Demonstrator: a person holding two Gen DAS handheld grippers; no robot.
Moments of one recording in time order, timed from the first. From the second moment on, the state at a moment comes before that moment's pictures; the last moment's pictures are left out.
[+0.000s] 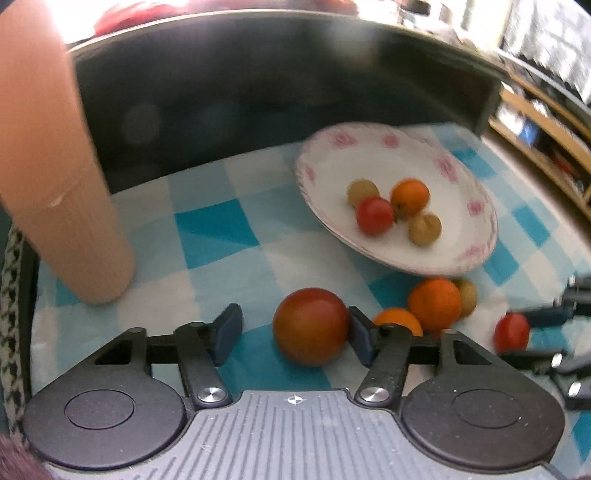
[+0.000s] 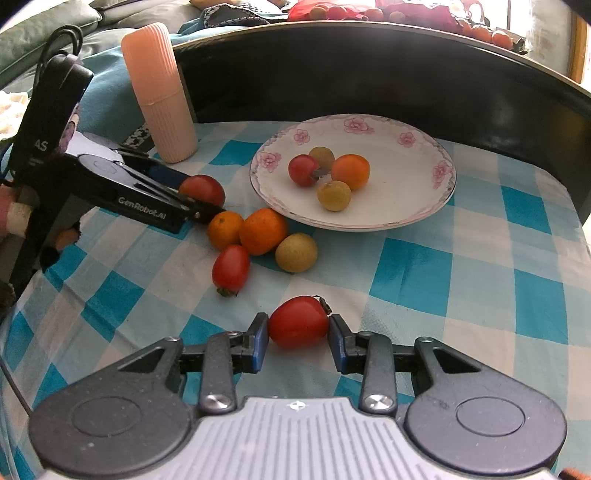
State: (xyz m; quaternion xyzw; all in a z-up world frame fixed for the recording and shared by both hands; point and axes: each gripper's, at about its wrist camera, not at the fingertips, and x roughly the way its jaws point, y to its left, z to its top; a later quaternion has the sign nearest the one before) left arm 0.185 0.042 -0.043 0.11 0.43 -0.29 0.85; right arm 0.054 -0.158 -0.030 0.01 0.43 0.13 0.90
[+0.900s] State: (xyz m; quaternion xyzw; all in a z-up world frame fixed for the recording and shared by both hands) left arm 0.087 0.026 -0.033 0.17 0.44 -0.22 0.86; right arm 0.044 -0.155 -0.029 -0.02 0.43 0.11 0.90
